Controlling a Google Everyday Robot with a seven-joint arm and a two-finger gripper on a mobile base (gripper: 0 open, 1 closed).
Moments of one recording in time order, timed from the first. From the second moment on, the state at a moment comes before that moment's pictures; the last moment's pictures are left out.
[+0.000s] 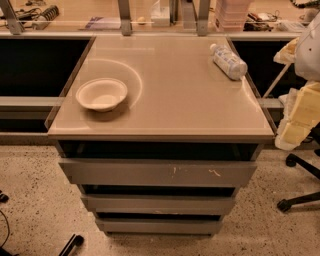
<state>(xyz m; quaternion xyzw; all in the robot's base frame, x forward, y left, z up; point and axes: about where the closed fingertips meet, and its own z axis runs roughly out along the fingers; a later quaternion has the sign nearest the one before) 0.438 -0.217 0.977 -0.60 0.78 -0.03 0.16</state>
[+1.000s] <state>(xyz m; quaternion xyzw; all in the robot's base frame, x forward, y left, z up) 0.380 -0.258 0.972 -0.58 0.80 -0.04 0.14</state>
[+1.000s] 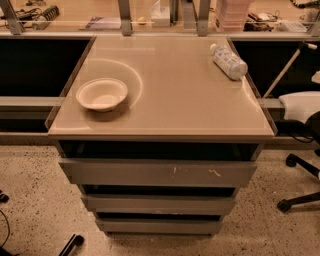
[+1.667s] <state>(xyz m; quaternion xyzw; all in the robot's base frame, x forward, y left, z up) 0.332 -0.212 0.943 -0.62 0.76 -0.04 0.22</state>
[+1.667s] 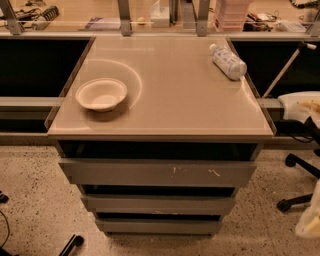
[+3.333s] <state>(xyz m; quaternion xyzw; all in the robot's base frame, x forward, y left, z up) 0.336 -0.114 0.776 -0.65 0.71 0.02 0.28</state>
